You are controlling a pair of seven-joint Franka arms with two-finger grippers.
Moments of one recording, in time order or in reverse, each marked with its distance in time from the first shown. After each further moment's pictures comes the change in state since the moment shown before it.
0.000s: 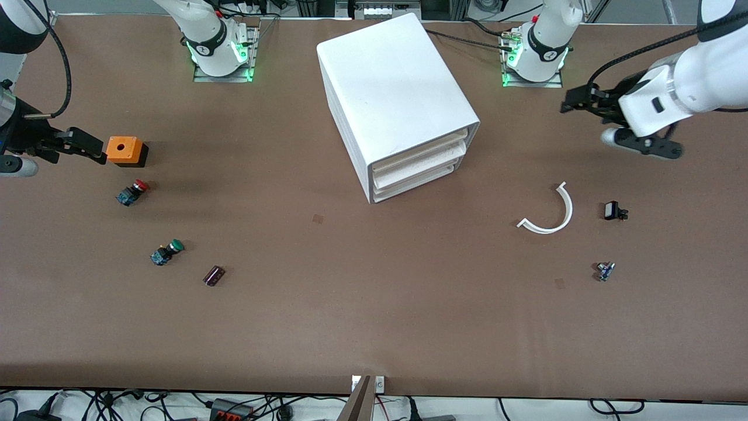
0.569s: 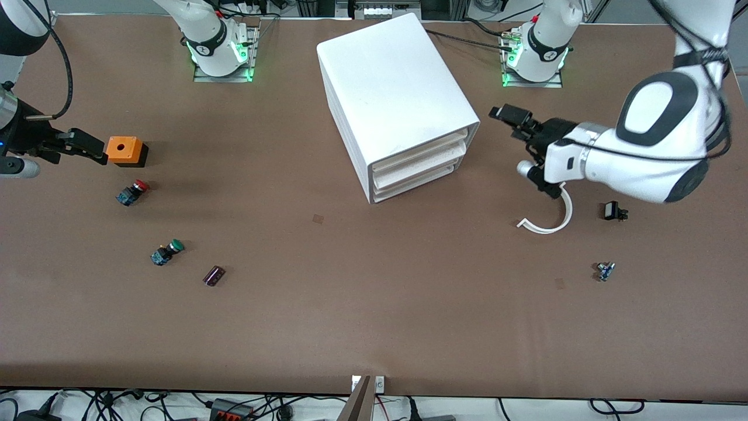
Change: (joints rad) left arm -0.019 0.283 -0.030 0.001 -0.422 0.019 0.300; right arm 0.000 0.005 0.000 -0.002 0.000 0.002 0.000
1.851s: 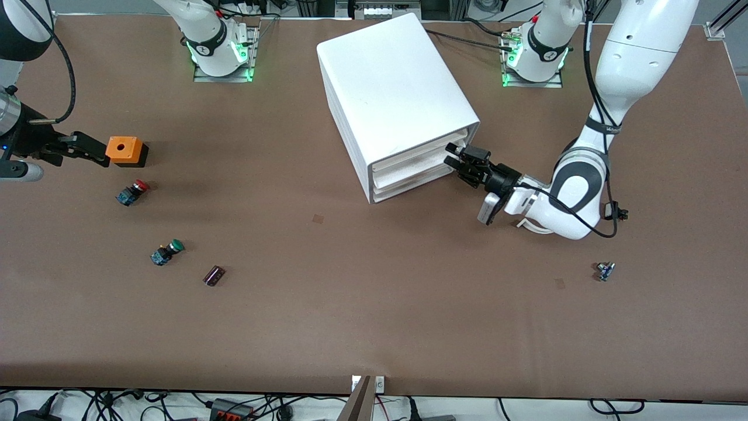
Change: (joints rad) left arm -0.010 0.268 -0.018 -0.208 -0.413 0.126 0.639; right arm 0.000 0.009 0.000 0.000 0.000 0.004 0.000
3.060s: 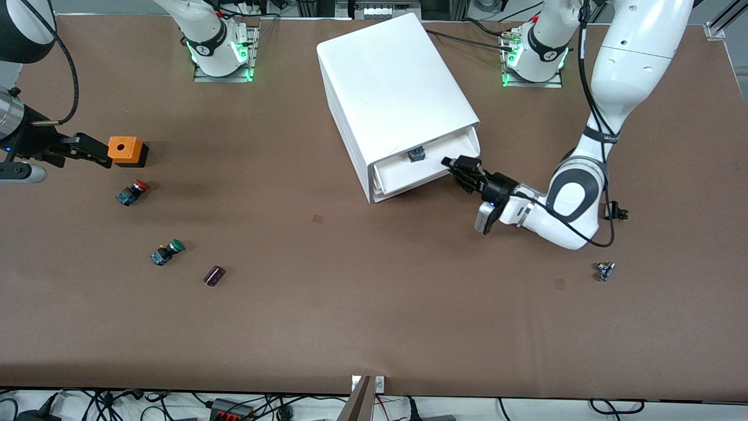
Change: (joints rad) left arm -0.018 0.065 0.042 0.168 0.043 0.005 -0.111; right arm 0.013 0.014 0.006 0.004 0.001 0.020 -0.001
